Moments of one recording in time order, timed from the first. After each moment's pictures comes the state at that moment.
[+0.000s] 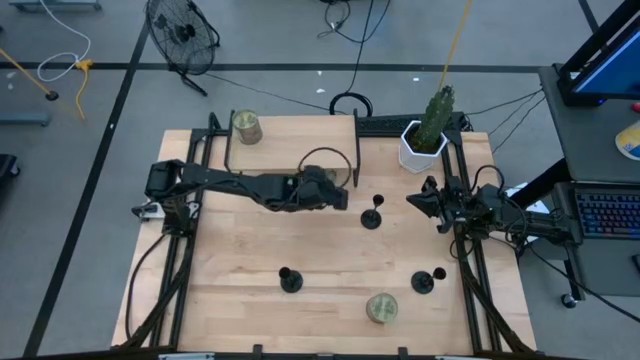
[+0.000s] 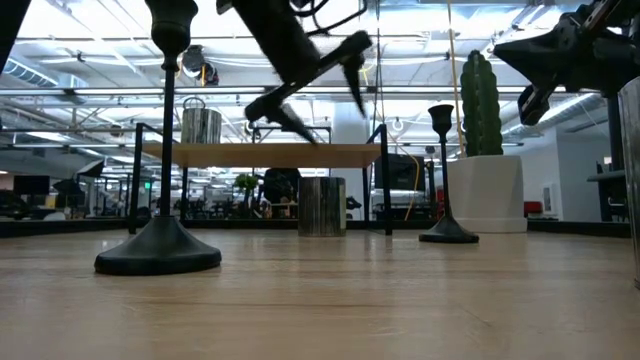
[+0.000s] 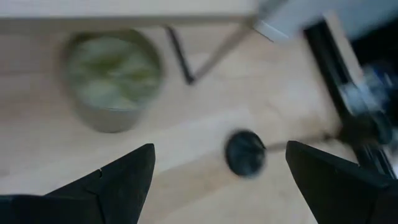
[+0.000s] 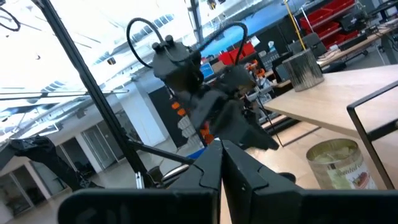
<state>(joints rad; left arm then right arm) 0.01 1.82 1.43 -0.49 -0.42 -1.24 -0.15 0.02 0.02 0.25 -0.10 0.54</state>
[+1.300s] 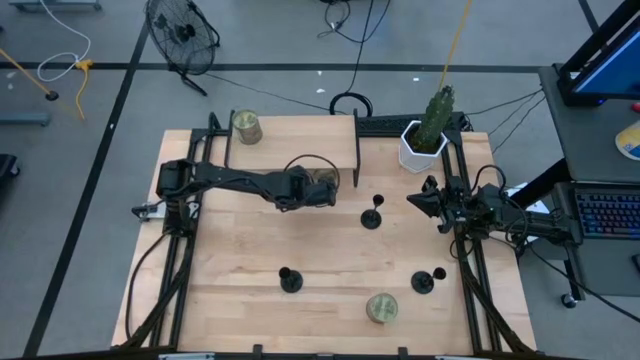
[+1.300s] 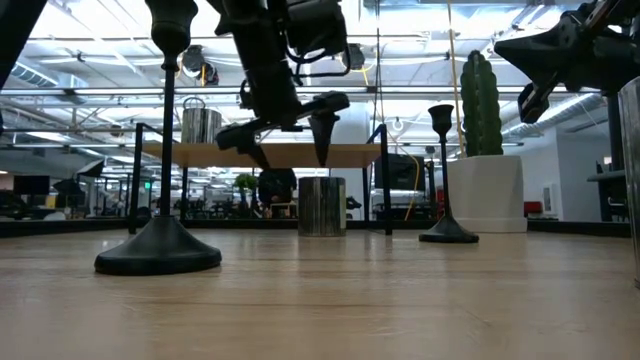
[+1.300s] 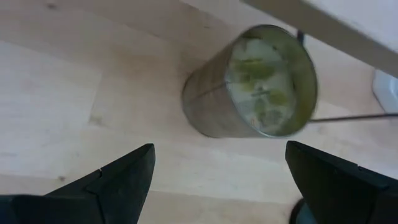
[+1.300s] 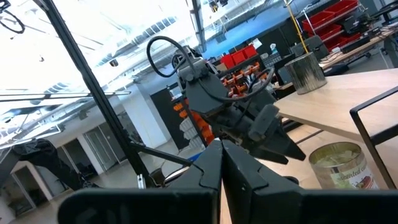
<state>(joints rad) 0.06 1.90 1.43 -0.72 -0.47 -1.74 -0.15 0.02 0.02 0.27 -0.10 0.54</state>
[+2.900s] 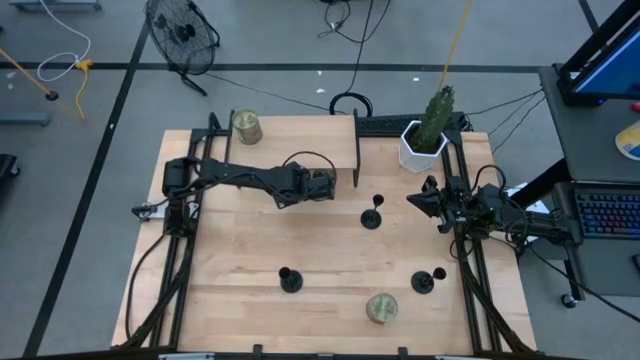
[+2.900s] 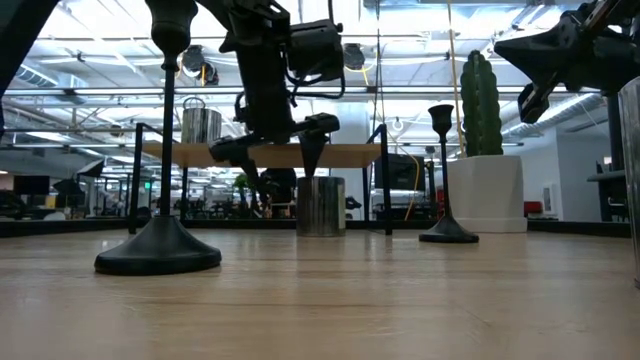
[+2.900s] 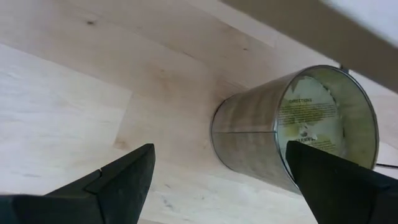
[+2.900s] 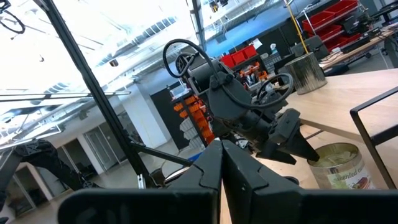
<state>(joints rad) 0.11 1.93 1.43 -0.81 -0.45 -1.79 -0.15 0.02 0.02 0.27 -0.10 0.54</state>
